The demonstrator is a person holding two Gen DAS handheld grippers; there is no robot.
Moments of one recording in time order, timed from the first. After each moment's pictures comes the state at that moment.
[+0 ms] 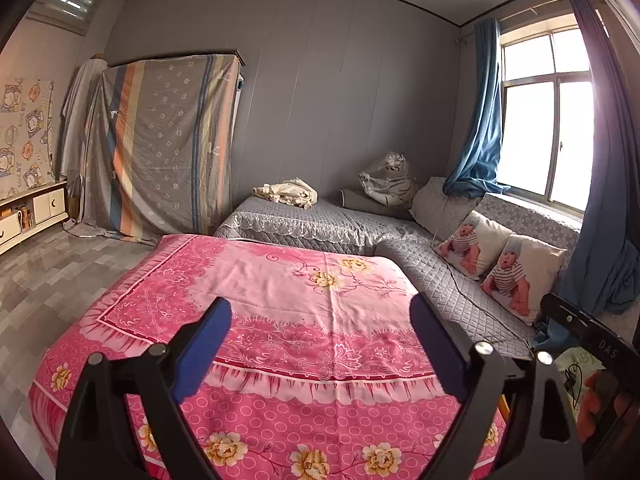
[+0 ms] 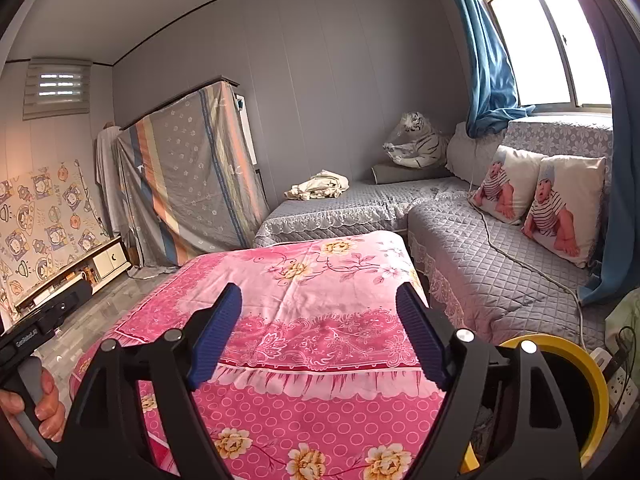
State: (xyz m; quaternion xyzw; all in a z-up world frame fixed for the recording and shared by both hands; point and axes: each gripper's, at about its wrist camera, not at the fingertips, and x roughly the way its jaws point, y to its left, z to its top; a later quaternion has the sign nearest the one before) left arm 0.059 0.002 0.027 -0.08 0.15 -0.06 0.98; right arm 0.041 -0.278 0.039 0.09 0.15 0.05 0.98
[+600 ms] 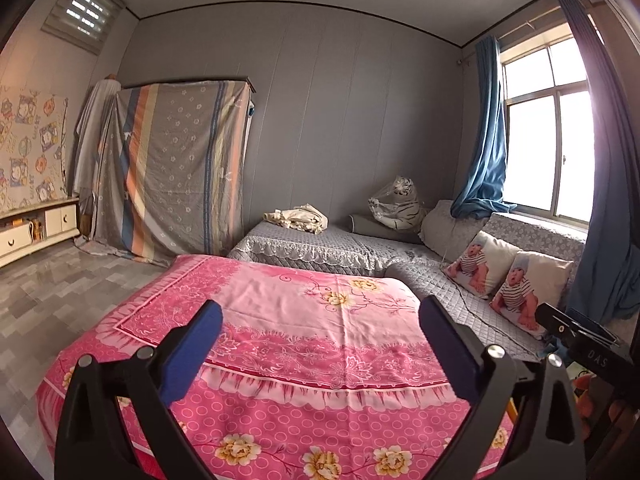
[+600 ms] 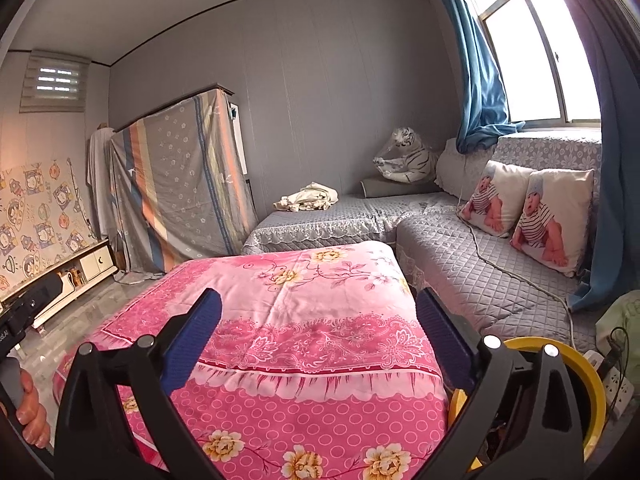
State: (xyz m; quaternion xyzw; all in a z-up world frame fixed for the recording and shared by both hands) left arm 0.033 0.006 0.021 -0.07 0.10 -0.04 0.99; right arm 0.034 -0.271 0.024 0.07 0.13 0.03 0.99
